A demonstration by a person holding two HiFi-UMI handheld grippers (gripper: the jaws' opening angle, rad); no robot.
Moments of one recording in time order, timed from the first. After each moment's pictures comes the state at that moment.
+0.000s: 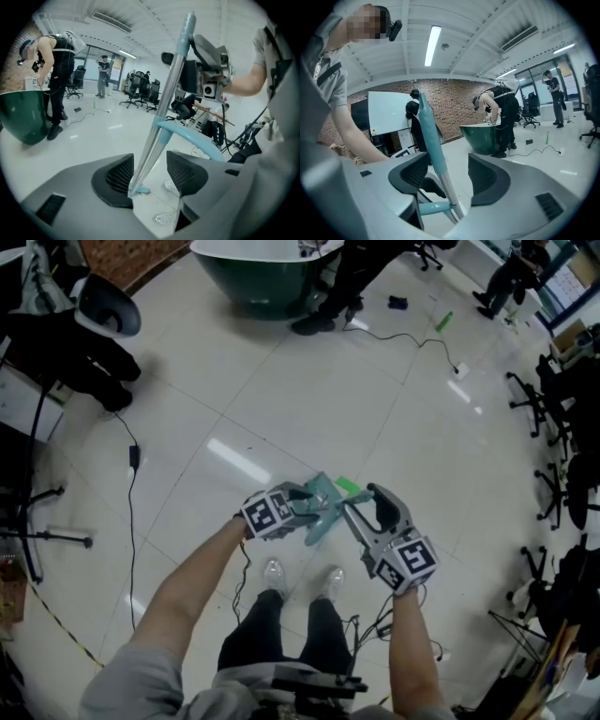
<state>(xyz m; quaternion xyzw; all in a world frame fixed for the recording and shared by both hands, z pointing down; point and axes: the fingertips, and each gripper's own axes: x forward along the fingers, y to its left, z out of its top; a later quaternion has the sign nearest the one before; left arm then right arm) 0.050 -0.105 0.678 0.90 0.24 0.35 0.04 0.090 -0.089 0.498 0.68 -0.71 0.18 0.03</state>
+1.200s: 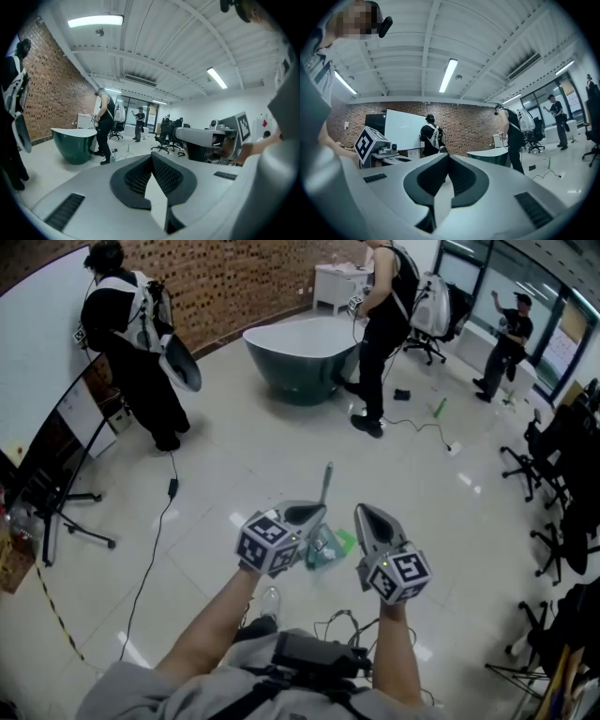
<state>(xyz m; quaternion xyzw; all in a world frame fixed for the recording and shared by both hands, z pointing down) -0.012 0.018 0.357 0.99 -0.04 0.11 0.07 0.028 0.066 0.312 0.68 -0.73 0.05 -0.03</state>
